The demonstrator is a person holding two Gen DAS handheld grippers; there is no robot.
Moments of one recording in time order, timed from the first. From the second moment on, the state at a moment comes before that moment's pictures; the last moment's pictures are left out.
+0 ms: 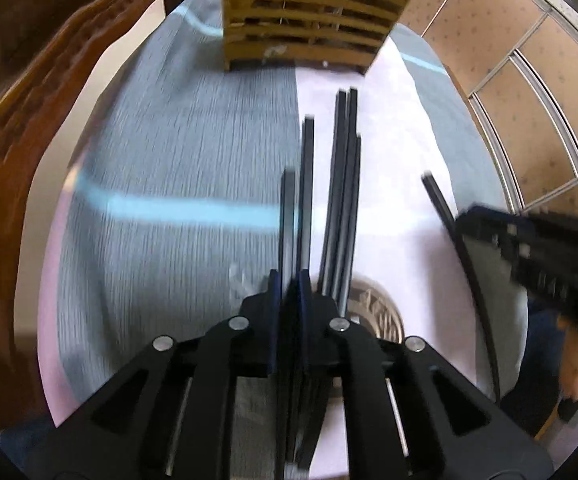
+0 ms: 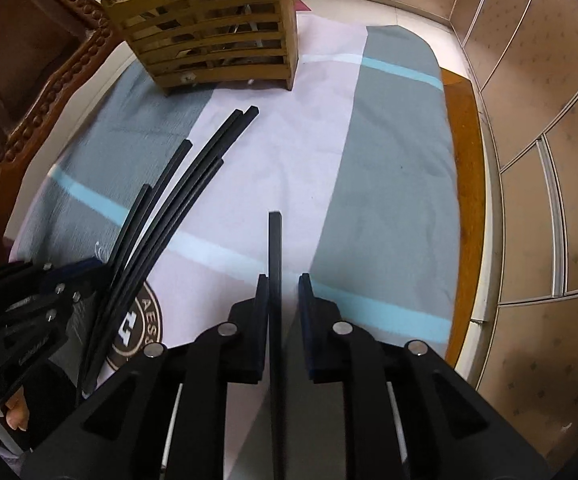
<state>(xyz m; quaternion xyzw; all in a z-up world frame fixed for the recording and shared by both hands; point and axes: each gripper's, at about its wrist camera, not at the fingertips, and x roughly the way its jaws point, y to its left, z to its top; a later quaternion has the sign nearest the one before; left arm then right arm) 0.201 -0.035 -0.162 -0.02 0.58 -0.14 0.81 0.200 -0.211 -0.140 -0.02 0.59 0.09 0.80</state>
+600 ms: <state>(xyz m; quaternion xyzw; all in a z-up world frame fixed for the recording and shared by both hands) 0.261 -0.041 -0.165 0.01 0.58 -0.13 0.80 0.218 -0.207 -0.157 0.00 0.59 0.08 0.80</state>
